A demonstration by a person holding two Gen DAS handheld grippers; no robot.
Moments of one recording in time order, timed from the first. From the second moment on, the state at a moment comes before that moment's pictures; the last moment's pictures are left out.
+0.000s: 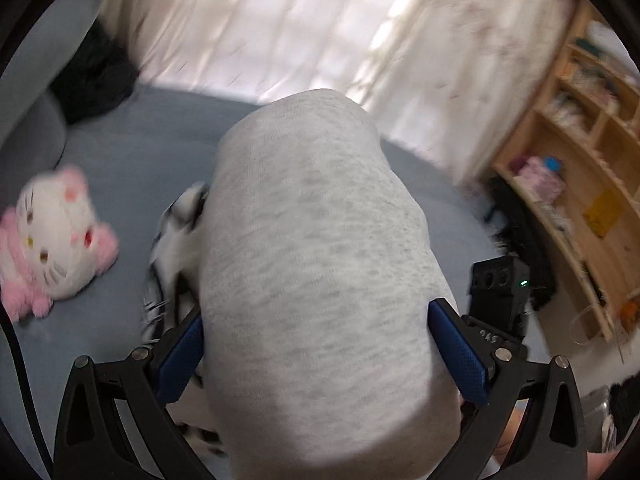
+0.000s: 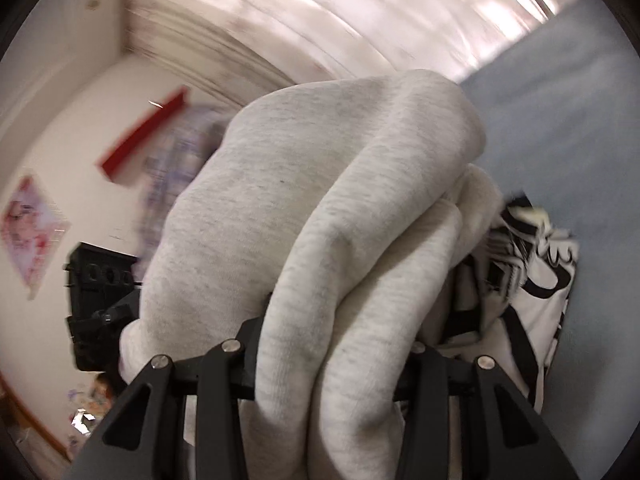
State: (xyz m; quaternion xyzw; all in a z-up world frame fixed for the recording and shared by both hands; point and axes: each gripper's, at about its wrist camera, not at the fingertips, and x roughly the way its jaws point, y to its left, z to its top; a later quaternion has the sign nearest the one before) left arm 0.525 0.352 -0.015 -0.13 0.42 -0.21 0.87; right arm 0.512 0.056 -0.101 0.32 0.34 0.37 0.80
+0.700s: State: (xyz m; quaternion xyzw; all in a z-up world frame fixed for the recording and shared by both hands) left arm 0.512 0.354 0.013 -0.09 0.38 -0.15 0.91; right arm 0.477 0.054 -0.052 0.19 0.38 0.26 0.87
